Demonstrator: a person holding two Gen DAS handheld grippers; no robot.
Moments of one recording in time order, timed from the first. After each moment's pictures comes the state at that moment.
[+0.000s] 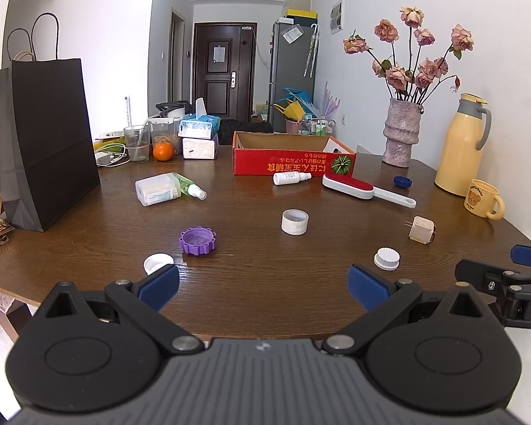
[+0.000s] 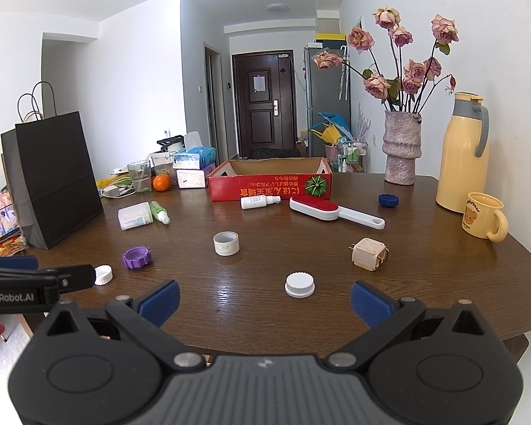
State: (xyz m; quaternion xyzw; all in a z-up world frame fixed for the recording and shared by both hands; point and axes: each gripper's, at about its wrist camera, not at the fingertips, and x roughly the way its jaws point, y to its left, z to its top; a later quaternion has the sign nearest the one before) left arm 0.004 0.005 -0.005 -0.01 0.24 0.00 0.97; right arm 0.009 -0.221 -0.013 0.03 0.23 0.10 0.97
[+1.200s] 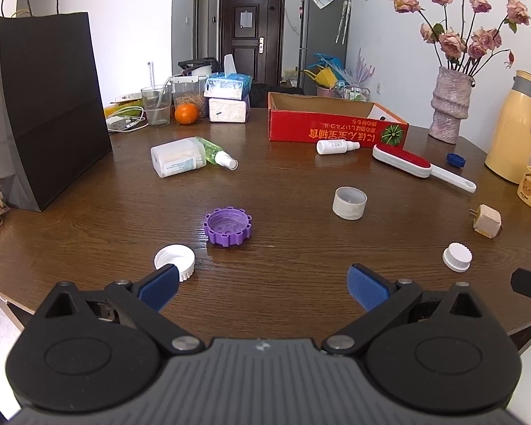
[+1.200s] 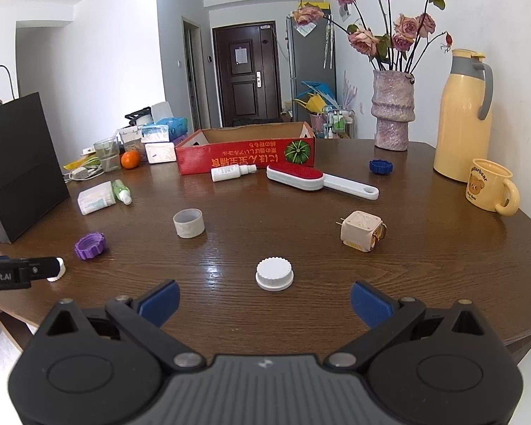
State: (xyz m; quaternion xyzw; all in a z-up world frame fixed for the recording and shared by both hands) left arm 0.096 0.040 -0.043 -0.03 0.30 0.05 0.95; right arm 0.093 -0.232 -0.055 0.04 0.28 0.08 0.95
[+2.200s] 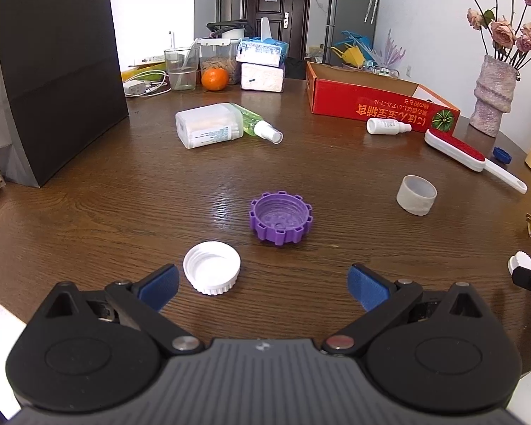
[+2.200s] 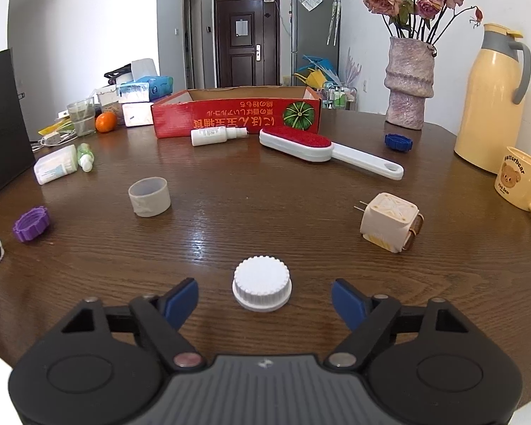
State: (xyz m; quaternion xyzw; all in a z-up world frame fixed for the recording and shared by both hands) left arm 0.153 0.090 -0.078 -0.05 0.34 0.08 0.94; right arm 0.186 -0.211 -0.112 0.00 0.32 0.07 0.94
